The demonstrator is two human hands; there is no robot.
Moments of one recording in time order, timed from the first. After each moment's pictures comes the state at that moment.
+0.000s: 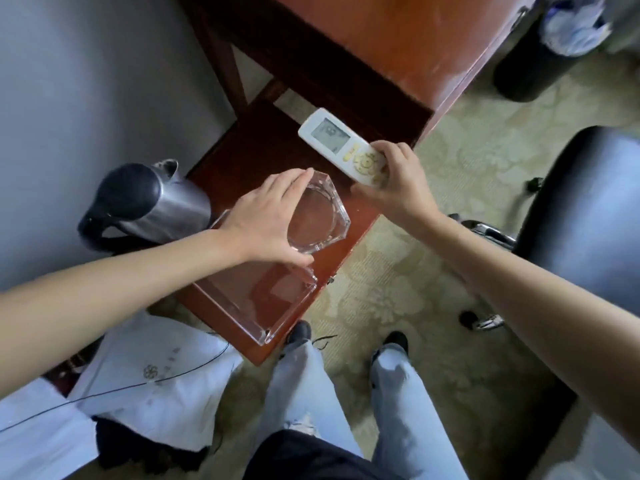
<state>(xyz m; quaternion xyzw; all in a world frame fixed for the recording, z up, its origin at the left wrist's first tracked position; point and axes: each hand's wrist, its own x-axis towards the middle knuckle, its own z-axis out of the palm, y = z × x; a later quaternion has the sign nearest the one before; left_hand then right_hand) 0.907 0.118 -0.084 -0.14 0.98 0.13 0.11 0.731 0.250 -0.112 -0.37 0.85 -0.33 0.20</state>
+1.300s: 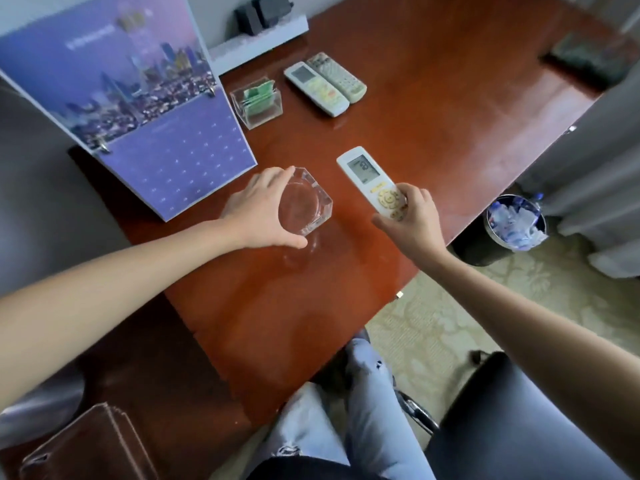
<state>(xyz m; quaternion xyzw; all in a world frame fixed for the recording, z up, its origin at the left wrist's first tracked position) 0.470 -0.041 -0.003 -0.33 0.92 0.17 0.08 0.279 0.119 -0.038 -0.36 0.85 -0.34 0.17</state>
